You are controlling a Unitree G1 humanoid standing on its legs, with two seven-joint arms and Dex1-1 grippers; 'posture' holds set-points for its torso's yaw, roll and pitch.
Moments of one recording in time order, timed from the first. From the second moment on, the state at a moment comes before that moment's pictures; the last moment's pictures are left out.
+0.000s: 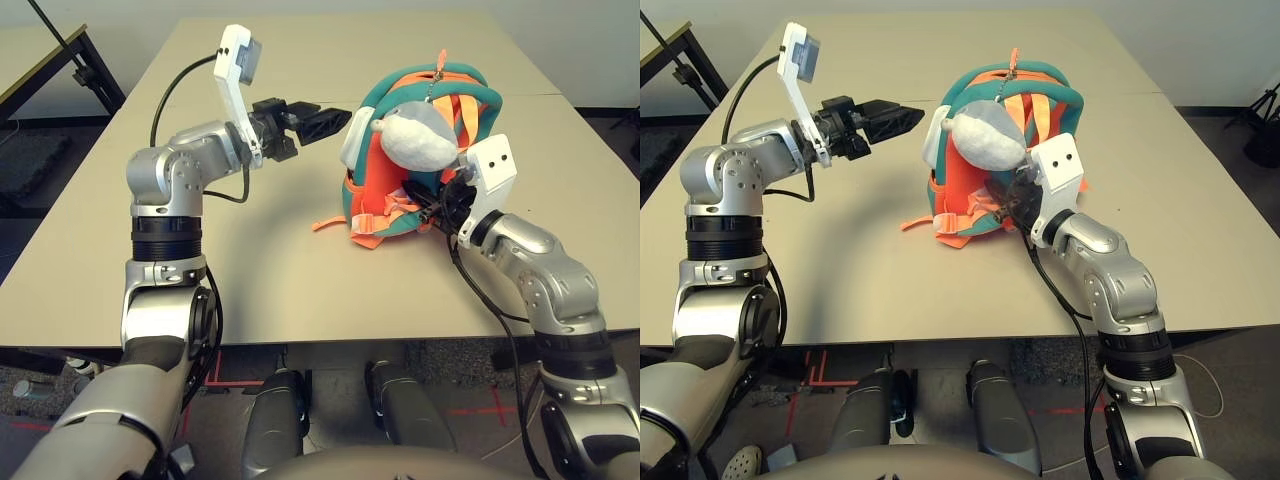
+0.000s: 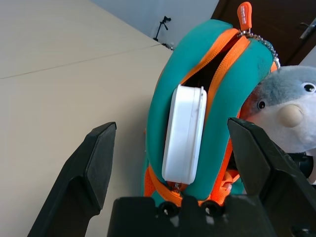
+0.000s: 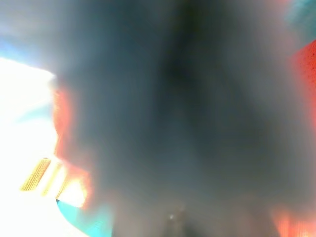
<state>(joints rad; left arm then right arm) -0.91 0.33 0.17 0.19 -0.52 0.94 -0.73 -0.37 -0.37 -0.01 -0.24 0.35 0.62 0.43</state>
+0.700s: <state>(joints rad) -0.89 0.33 0.14 0.17 -0.55 0.93 -0.72 -0.37 -0.37 -0.01 -0.23 0.34 0.61 0.43</state>
